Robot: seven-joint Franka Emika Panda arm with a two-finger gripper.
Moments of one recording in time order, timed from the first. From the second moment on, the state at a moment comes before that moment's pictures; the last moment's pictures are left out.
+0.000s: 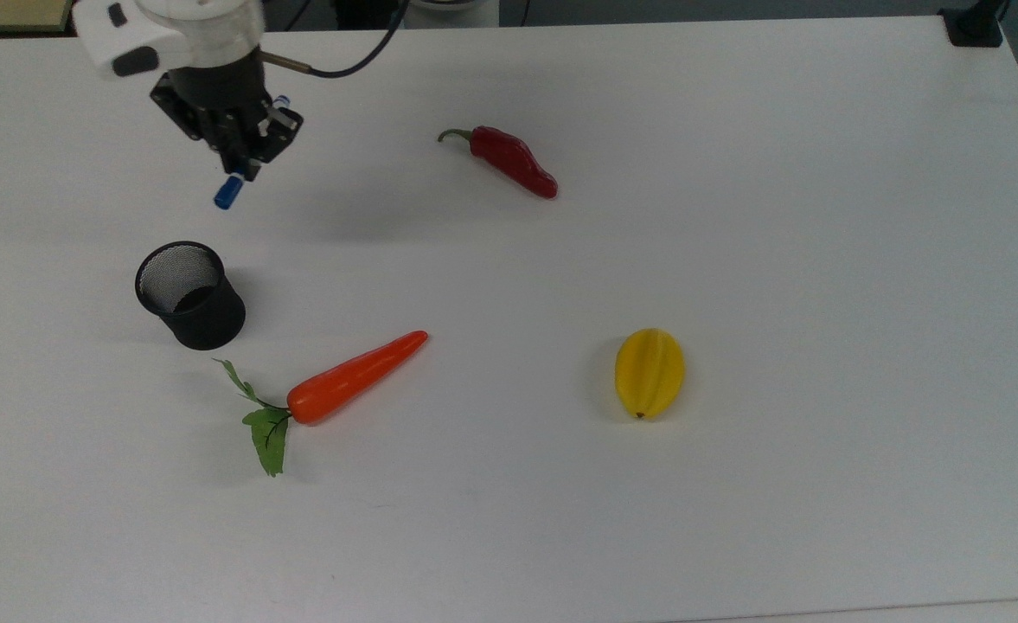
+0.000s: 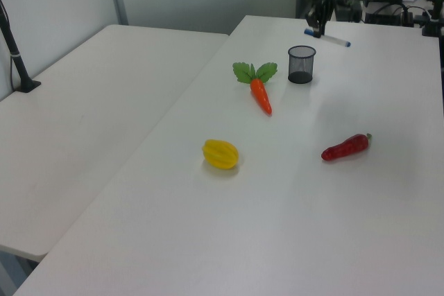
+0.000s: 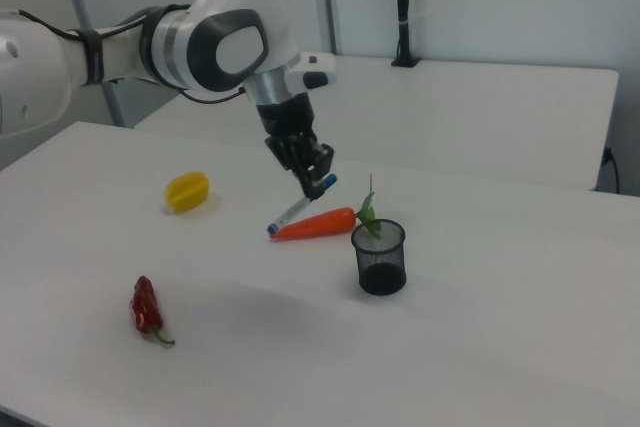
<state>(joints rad) -0.02 0.26 -0.14 -1.55 -0.08 1.91 0.09</state>
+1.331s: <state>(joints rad) -0.12 0.45 -0.14 -1.64 -0.12 2.64 0.09</state>
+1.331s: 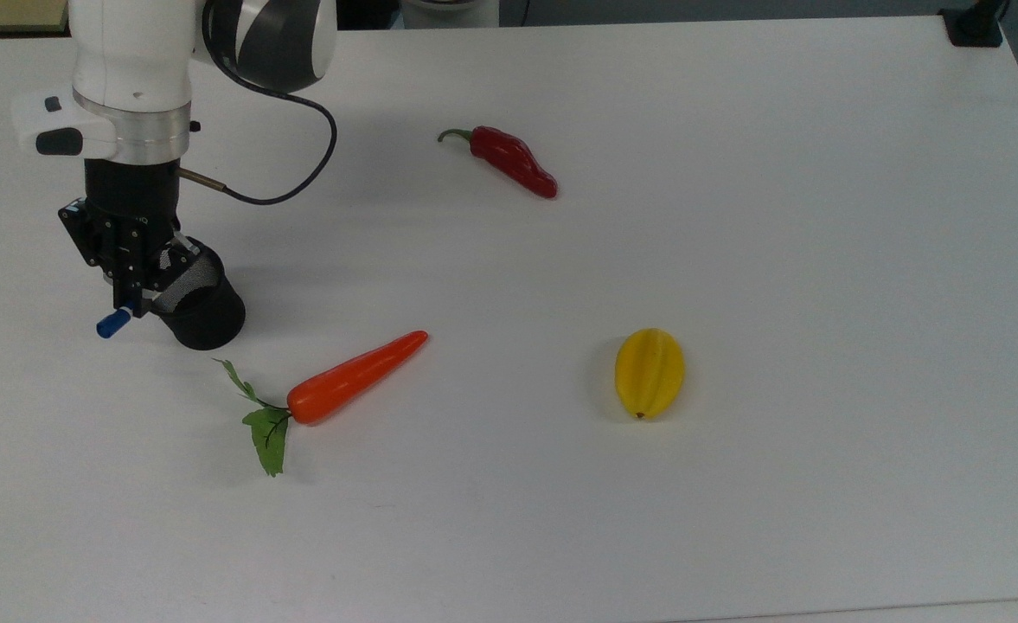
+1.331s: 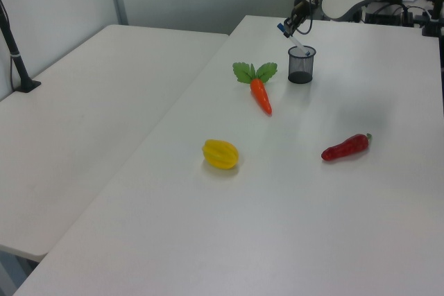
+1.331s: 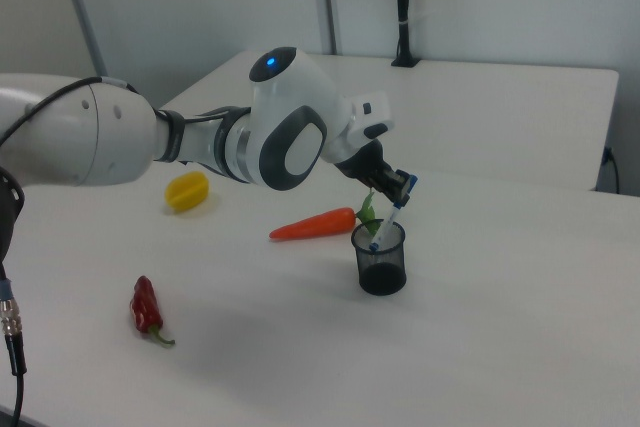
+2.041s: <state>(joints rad) -0.12 0.46 -0.14 -1.64 -0.12 2.64 0.10</state>
